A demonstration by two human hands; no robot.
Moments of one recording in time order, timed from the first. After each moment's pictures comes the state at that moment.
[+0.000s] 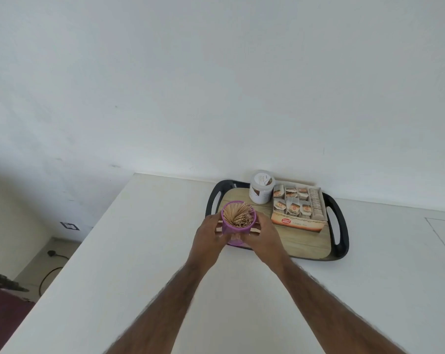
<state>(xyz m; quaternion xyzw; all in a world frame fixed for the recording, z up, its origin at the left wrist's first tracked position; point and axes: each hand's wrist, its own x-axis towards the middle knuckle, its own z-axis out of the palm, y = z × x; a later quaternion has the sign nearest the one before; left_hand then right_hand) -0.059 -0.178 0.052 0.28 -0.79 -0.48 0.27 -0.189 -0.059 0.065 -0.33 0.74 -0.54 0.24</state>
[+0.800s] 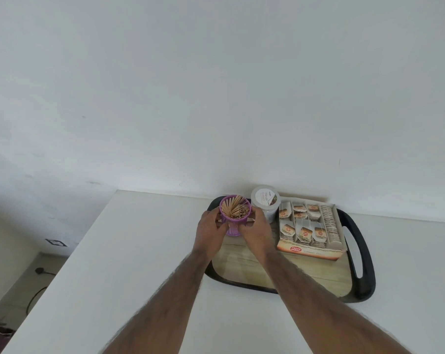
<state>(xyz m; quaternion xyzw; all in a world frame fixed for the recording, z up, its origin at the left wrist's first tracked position) -0.173 -0.277 0.018 0.35 -0.80 -0.44 0.22 -0.273 -0.170 0.029 -0.24 0.77 -0.54 0.22</state>
